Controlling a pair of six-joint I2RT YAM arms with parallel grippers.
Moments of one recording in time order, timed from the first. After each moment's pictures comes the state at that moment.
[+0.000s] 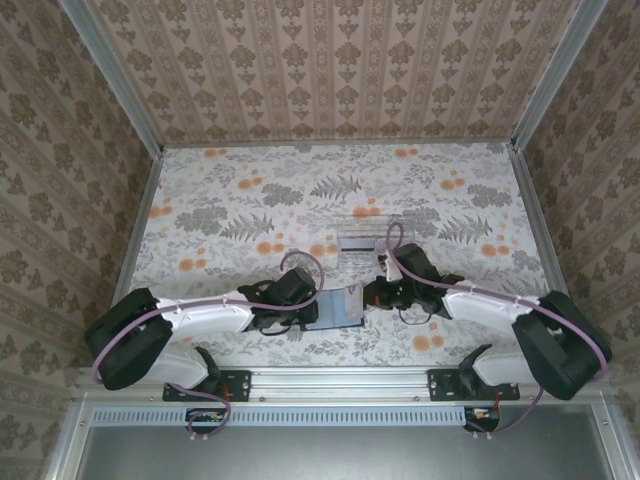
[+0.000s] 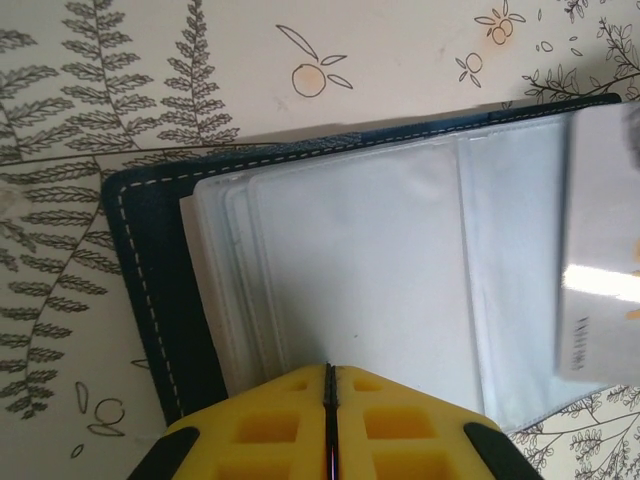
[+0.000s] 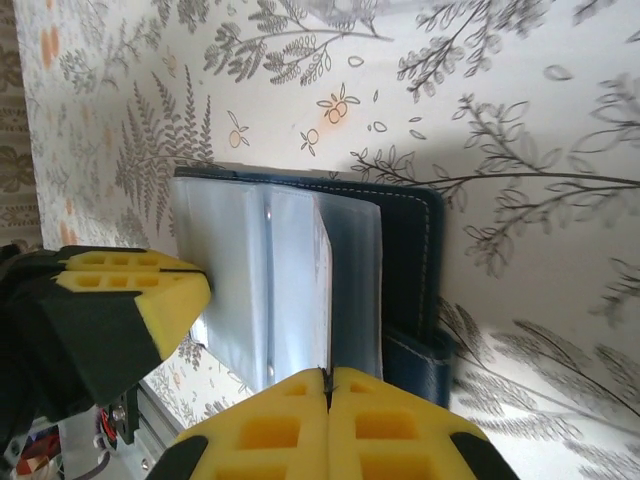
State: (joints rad) left arm -1.01 1.35 0.54 -0.19 0.02 -0.90; right arm 0.54 1.28 0.47 -0.05 -0.48 0.76
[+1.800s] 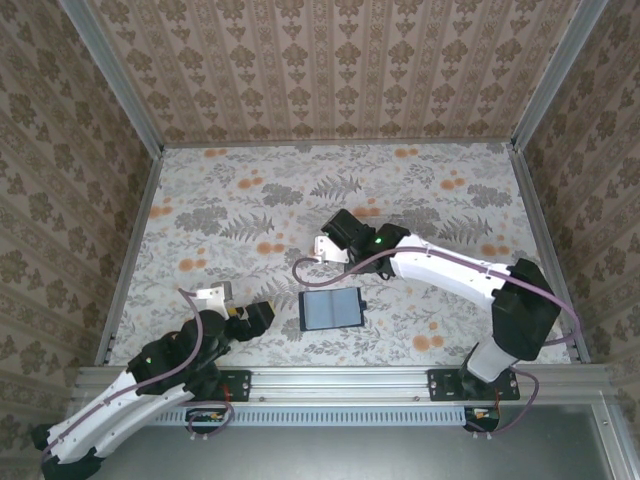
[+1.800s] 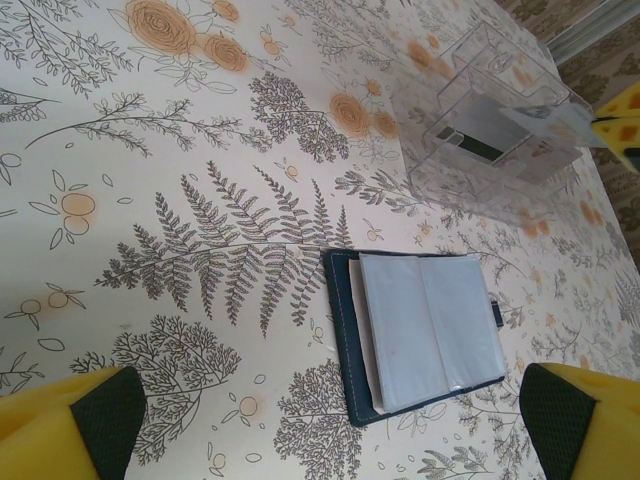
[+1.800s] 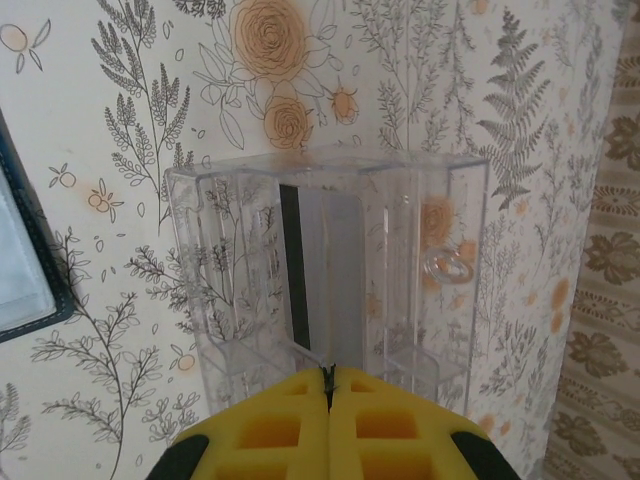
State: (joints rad) left arm -1.01 0.05 0.28 -0.77 -0.29 -0.95; right arm 0.84 1.61 1.24 -0.69 0.42 -0.78
